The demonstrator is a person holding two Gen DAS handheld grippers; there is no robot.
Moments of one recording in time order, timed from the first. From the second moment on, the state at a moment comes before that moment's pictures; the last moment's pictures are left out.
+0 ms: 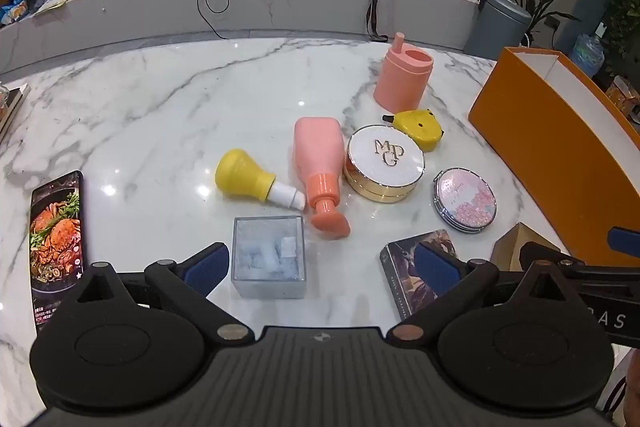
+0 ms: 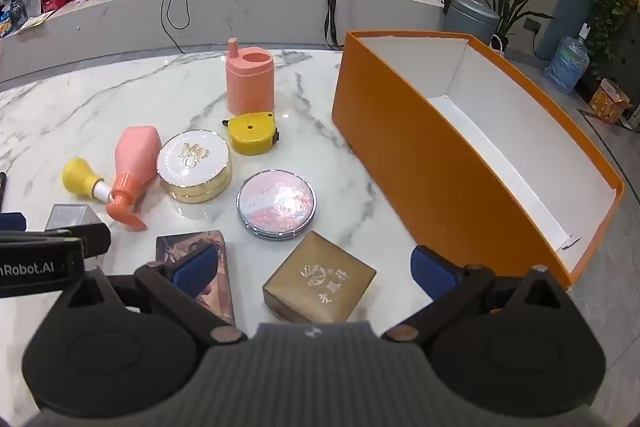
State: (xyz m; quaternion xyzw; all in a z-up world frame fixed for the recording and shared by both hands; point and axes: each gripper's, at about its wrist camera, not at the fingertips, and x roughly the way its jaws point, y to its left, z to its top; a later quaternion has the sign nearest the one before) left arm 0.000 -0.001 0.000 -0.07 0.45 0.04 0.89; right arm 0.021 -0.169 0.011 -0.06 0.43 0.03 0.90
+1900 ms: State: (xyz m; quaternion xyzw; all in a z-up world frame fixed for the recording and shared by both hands) left arm -0.003 -0.003 0.000 -0.08 0.45 0.02 0.89; right arm 0.022 -0.170 0.009 -0.06 0.44 0.03 0.90
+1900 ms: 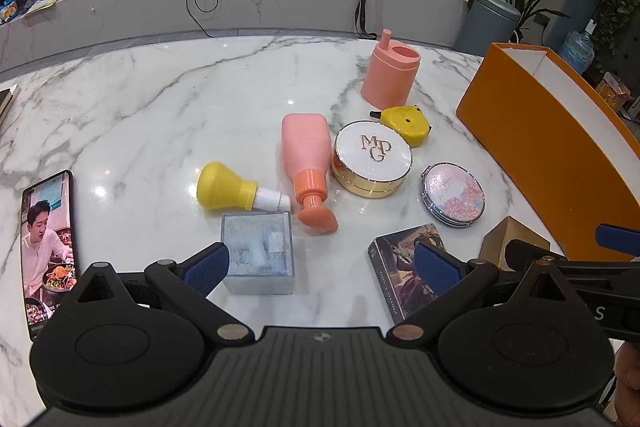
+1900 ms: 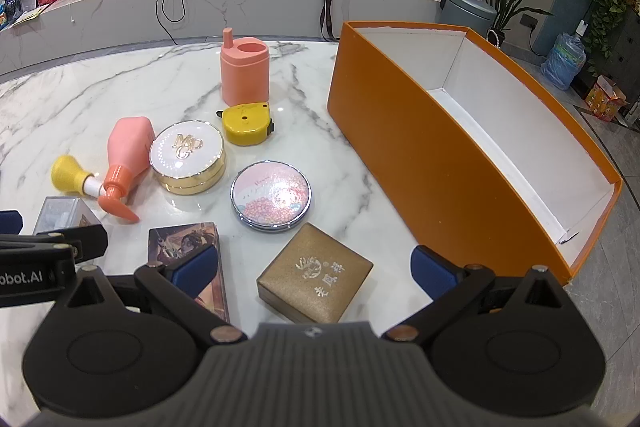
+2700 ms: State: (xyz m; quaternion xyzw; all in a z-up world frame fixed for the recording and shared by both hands) left arm -0.004 -0.006 0.000 -0.08 0.45 0.02 0.89; right arm 0.022 -0.170 0.008 -0.06 0.44 0.03 0.90
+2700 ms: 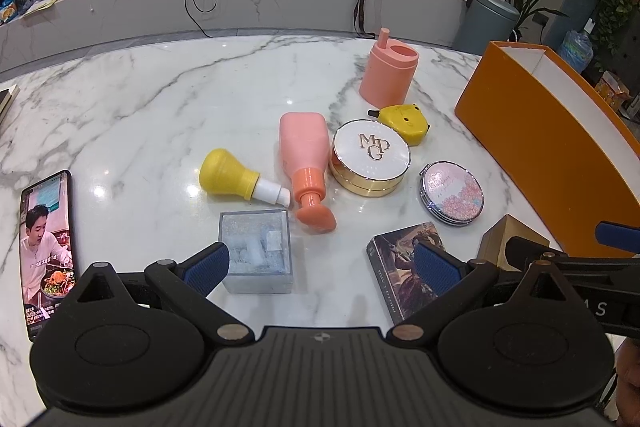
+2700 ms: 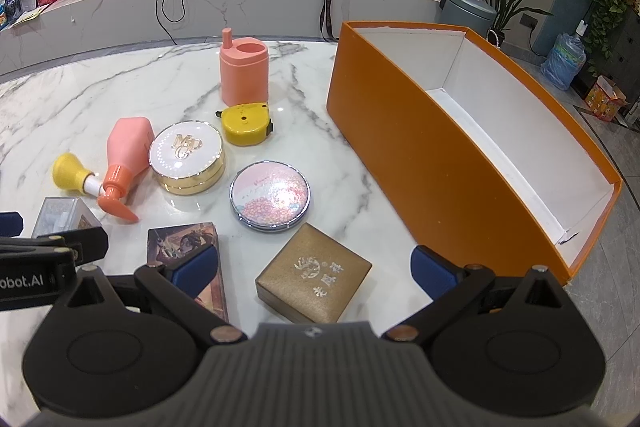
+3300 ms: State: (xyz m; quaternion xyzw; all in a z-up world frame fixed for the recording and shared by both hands) left arm -0.001 -0.004 -0.003 -0.08 0.46 0.02 0.89; right arm 0.023 -0.176 0.011 -0.07 0.43 0.03 0.90
